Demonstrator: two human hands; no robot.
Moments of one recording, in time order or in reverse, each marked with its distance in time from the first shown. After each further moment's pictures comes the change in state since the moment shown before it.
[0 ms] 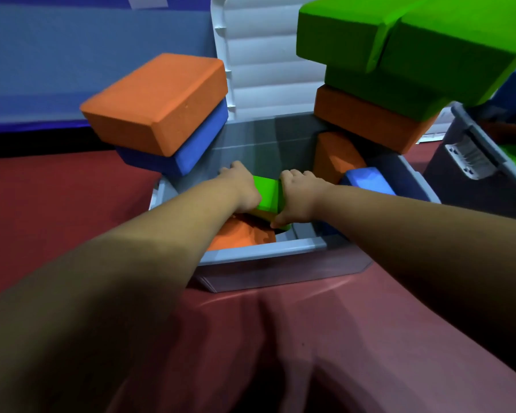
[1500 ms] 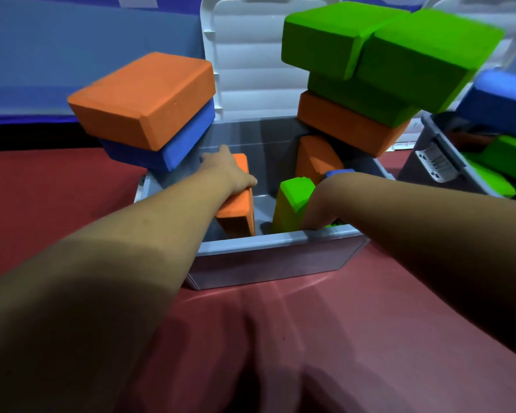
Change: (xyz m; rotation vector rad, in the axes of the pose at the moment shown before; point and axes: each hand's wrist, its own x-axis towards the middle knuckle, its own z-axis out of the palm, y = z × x) left_hand 0.010 0.001 -0.008 -0.260 0.126 -0.055; right_hand -0.064 0.016 -0.046 -0.268 -0.516 0.170
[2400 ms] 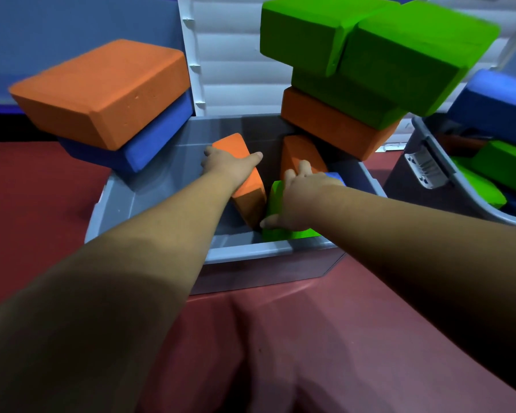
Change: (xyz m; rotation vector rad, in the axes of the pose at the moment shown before) left_hand 0.043 0.051 0.050 -0.561 0.049 -0.209; right_hand 0.032 0.020 0.011 0.100 0.377 0.104
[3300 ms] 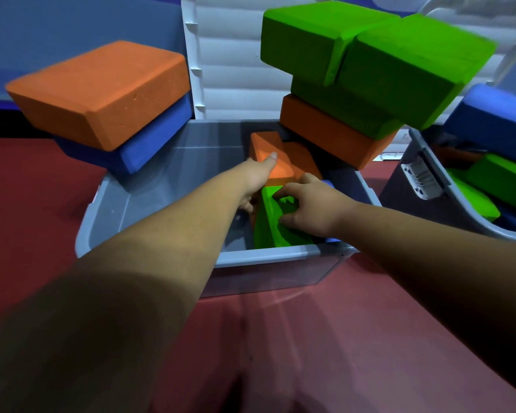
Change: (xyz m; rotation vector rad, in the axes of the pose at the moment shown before) left_hand 0.008 0.008 0.045 -0.193 -0.507 -0.002; right_hand -0.001 0.041 0.016 0.422 0.170 -0.272
